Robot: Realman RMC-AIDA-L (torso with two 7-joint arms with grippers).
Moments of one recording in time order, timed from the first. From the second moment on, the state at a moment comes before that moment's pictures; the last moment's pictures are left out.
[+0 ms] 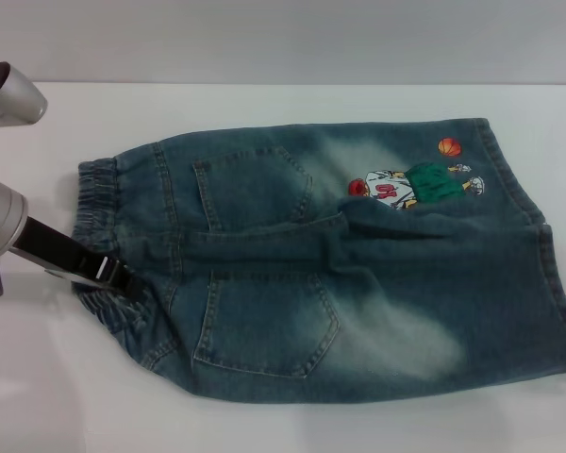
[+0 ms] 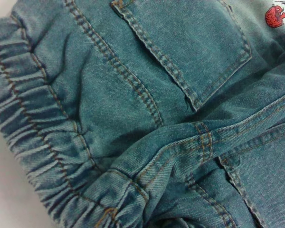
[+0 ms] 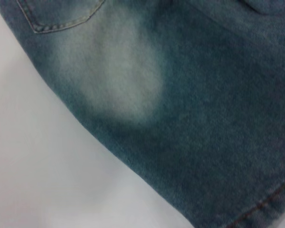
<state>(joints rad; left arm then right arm) -0.74 -2.03 0.76 0.83 2.69 1.60 -2.39 0.58 1.97 -0.76 -0.94 -2.73 -1.77 1.78</state>
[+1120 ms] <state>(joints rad) -0.75 -2.04 0.76 0.83 2.69 1.59 -2.38 0.59 2.03 -0.78 -1.01 -2.72 -1.78 1.73</state>
